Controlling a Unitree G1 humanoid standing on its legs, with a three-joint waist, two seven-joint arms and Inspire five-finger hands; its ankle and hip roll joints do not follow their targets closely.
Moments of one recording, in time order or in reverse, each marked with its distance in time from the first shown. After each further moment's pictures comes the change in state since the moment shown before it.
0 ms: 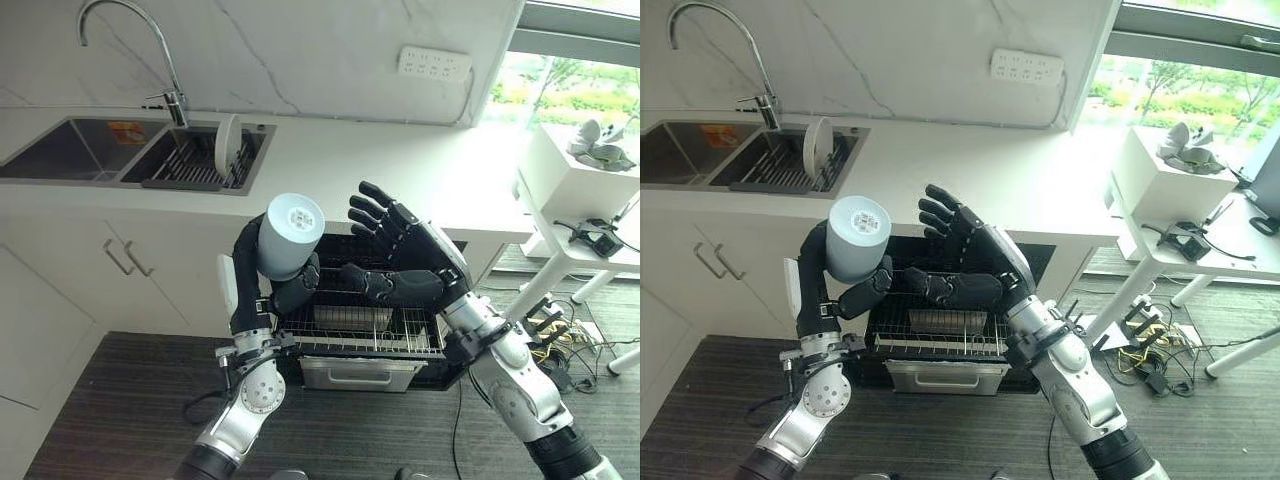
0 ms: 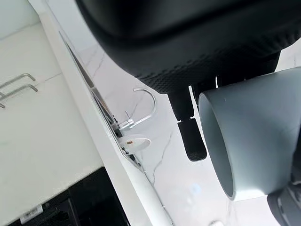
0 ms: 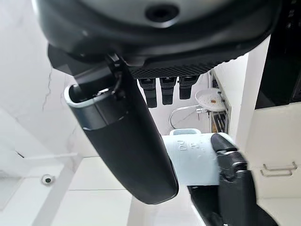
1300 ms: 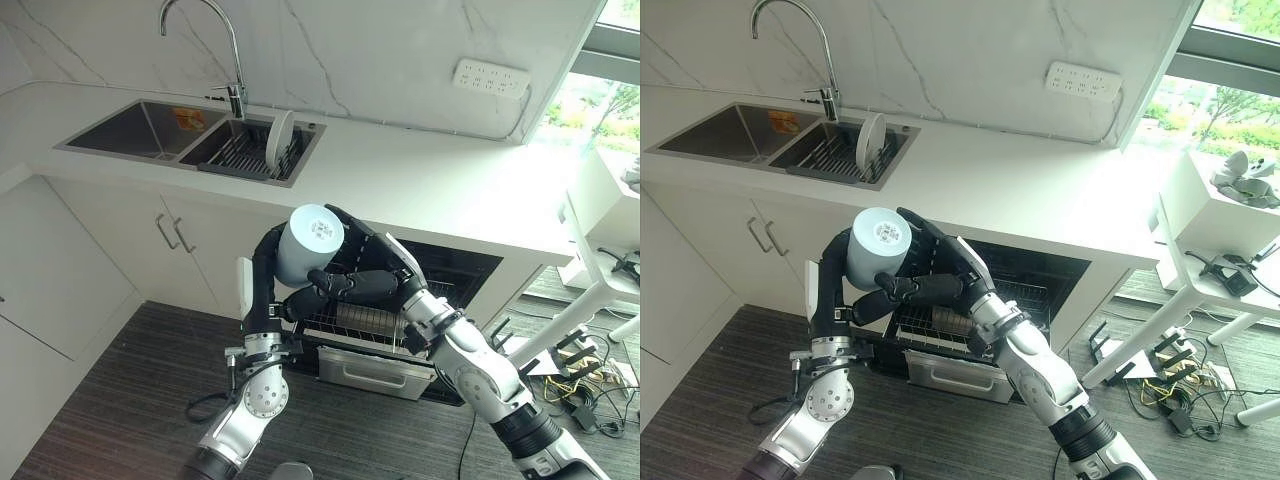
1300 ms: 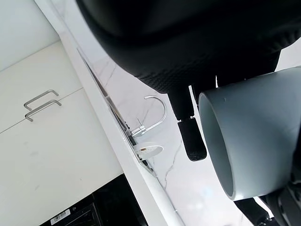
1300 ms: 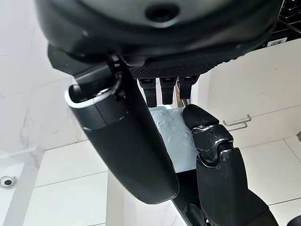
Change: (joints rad) left arm 0.000 0.010 -0.042 0.001 -0.054 -0.002 -0.089; right arm -0.120 0.077 0.114 0.125 0.001 0.151 -0.087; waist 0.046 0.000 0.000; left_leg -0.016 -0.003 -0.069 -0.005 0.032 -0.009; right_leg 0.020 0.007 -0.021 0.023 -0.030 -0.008
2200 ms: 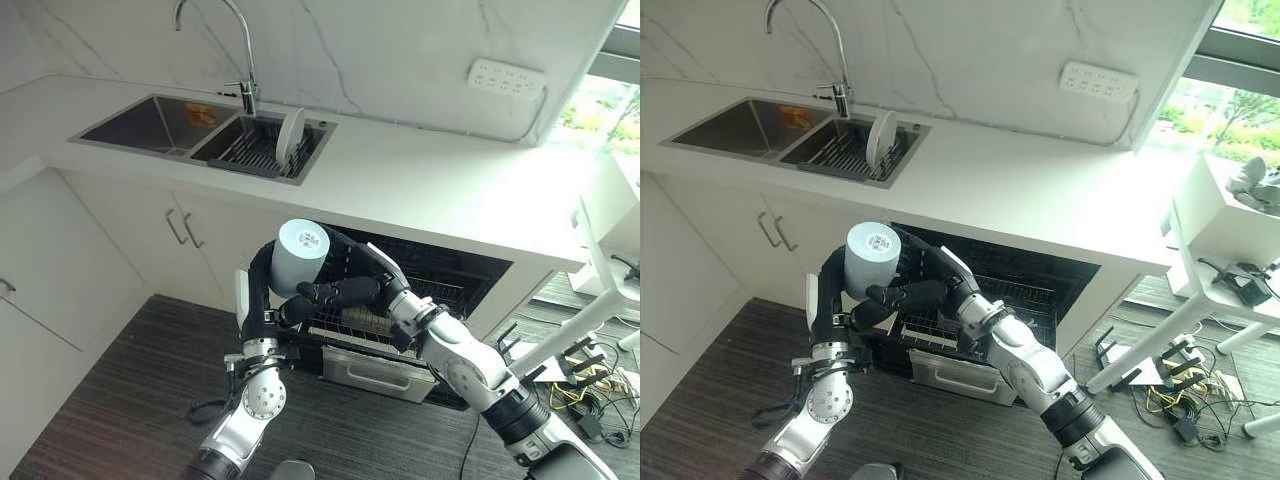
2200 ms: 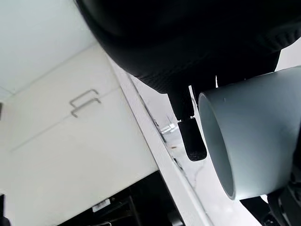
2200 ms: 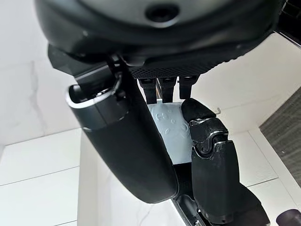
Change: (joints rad) left arm -0.001 -0.007 -0.010 0.106 -0.107 0.004 -0.019; right arm -0.086 0.022 0.080 0.093 0.000 0.079 -0.038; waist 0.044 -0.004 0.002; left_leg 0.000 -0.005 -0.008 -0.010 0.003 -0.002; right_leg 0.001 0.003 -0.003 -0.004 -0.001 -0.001
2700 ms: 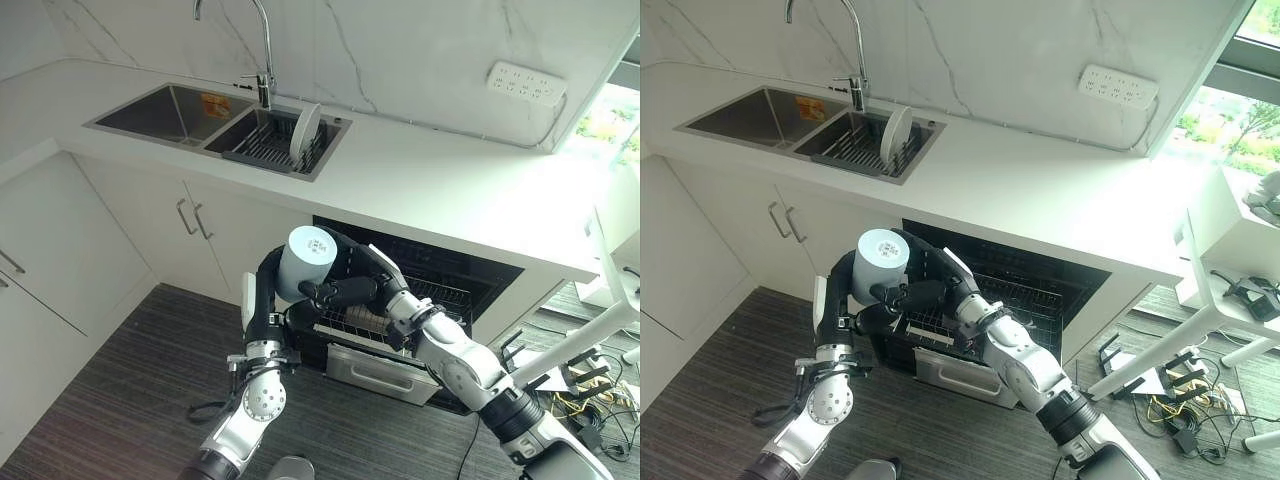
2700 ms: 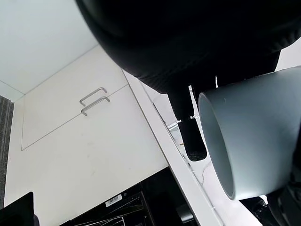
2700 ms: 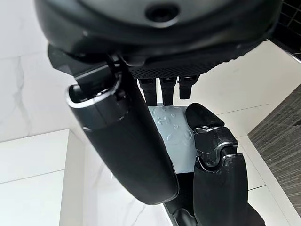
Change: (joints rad) left arm 0.000 0.009 -0.022 0.012 0.000 0.001 -0.047; right arm -0.012 0.031 0.005 0.058 -0.037 -0.012 -0.046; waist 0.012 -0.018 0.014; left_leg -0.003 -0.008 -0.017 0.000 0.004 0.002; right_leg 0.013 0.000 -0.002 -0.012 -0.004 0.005
